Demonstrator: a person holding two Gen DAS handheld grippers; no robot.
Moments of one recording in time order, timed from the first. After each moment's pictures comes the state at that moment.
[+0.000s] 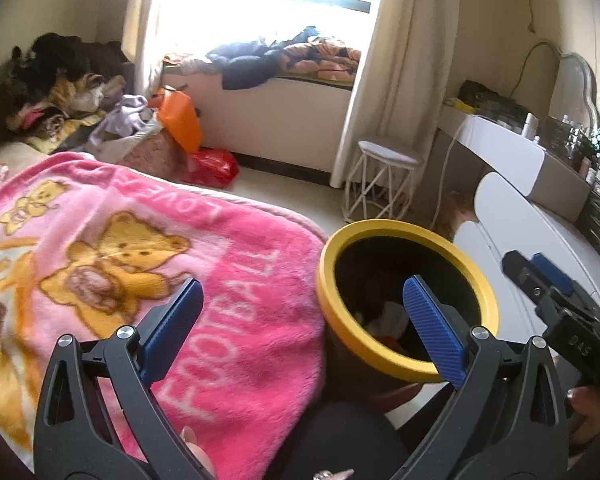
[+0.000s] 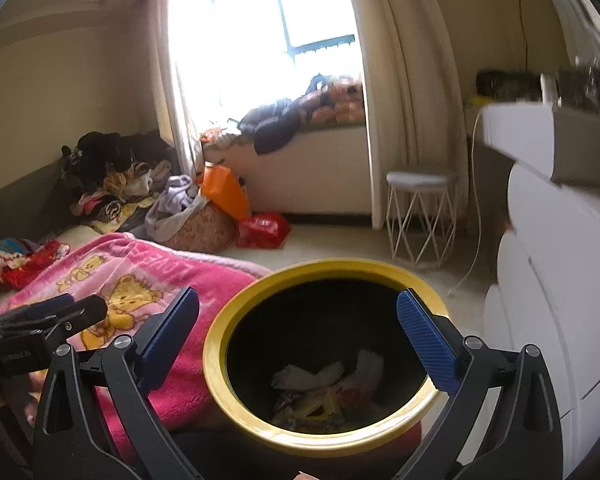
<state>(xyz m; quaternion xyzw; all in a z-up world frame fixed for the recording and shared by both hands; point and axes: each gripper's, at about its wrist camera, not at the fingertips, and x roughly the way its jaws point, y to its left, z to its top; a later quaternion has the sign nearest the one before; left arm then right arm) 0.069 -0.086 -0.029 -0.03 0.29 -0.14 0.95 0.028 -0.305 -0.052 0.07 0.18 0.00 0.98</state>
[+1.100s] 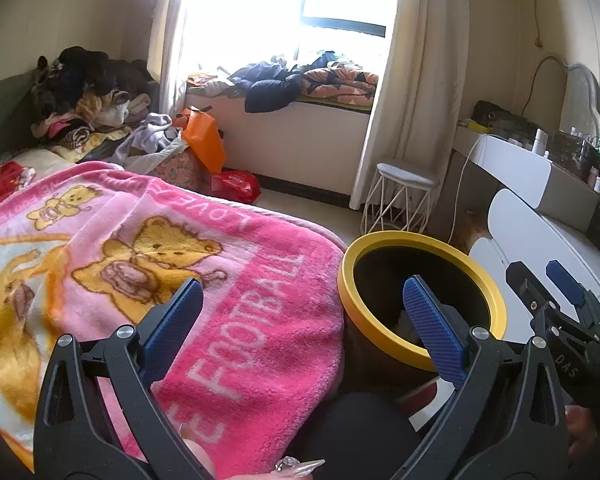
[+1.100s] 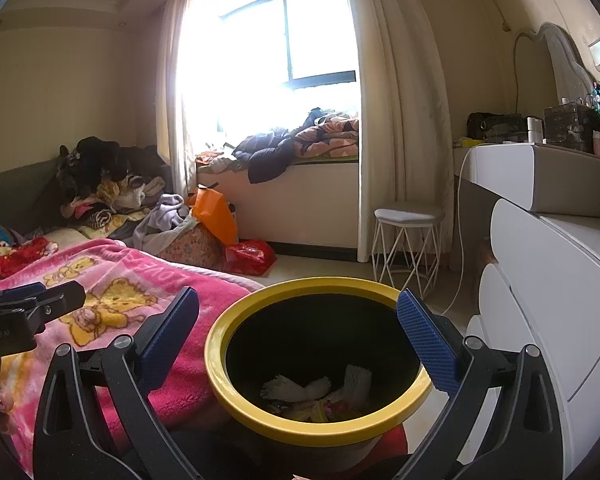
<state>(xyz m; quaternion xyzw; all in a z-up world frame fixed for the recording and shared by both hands) 0.035 -0.072 -0.030 -0.04 0.25 -0.11 0.96 -0.007 -0.275 -0.065 0.03 0.13 -0.03 0.99</state>
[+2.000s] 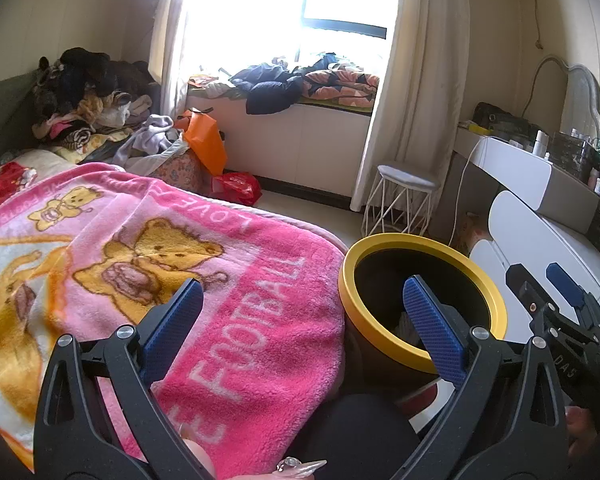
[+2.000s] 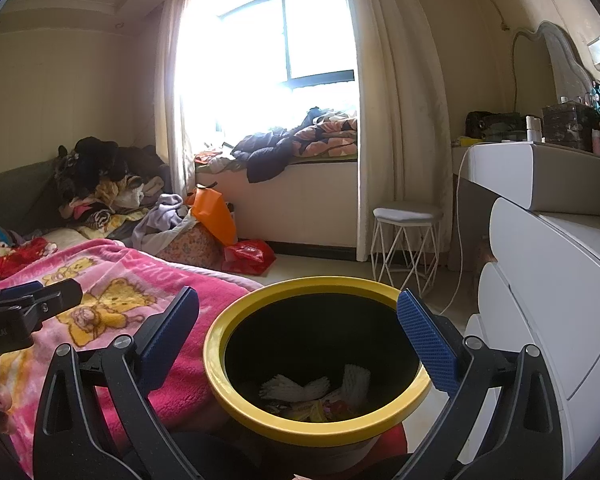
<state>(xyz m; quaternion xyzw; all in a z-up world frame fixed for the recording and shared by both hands) 0.034 -0.072 -0.030 -0.04 0.25 -0.10 0.96 -0.006 -0.278 -0.061 0.03 0.13 -0.03 0.99</state>
